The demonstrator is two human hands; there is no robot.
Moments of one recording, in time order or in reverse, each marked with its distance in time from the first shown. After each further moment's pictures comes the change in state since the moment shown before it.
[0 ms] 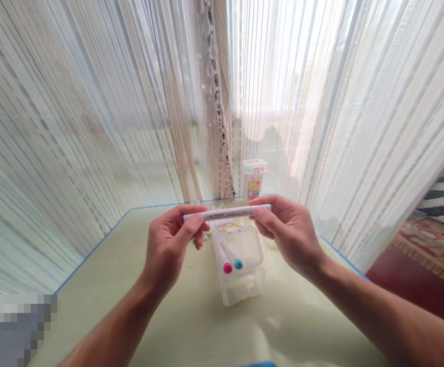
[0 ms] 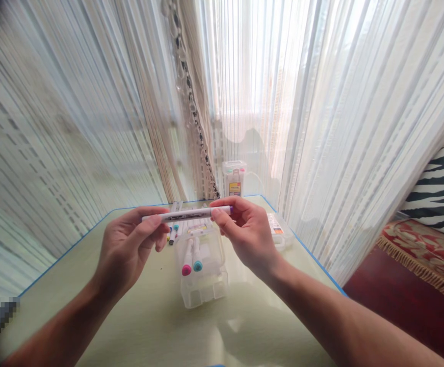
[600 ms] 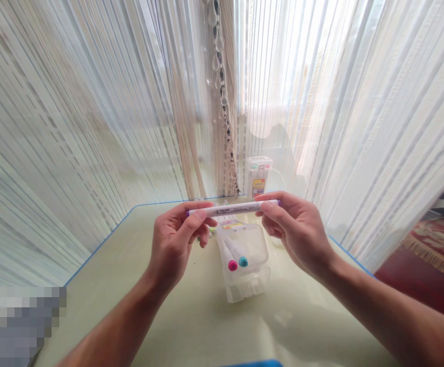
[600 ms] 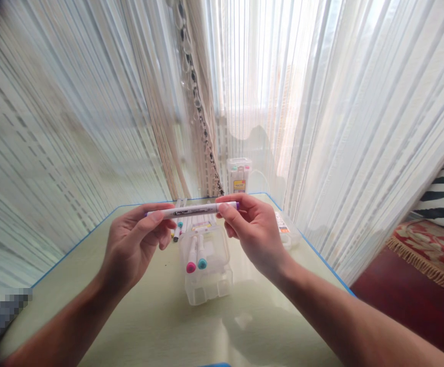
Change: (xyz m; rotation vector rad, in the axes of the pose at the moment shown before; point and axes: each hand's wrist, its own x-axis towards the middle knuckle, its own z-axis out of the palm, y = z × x) left_hand -0.001 0.002 0.001 -0.064 -0.016 -0.021; right_hand 0.000 -0.004 0.000 0.022 0.012 0.030
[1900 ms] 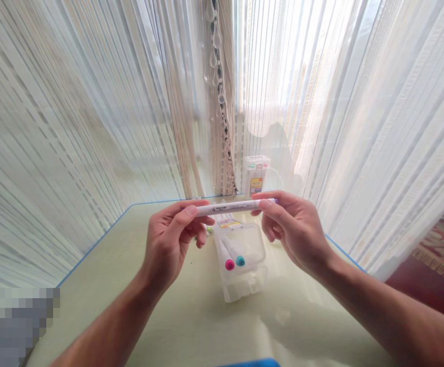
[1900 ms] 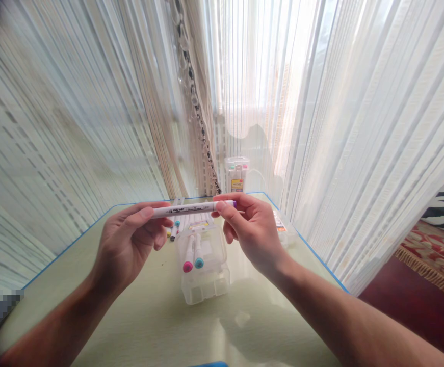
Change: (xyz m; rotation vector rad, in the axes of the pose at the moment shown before) left_hand 0.002 0.006 0.003 -0.041 0.045 -0.054; right_hand 0.000 -0.005 -0.001 -0.057 -0.001 0.013
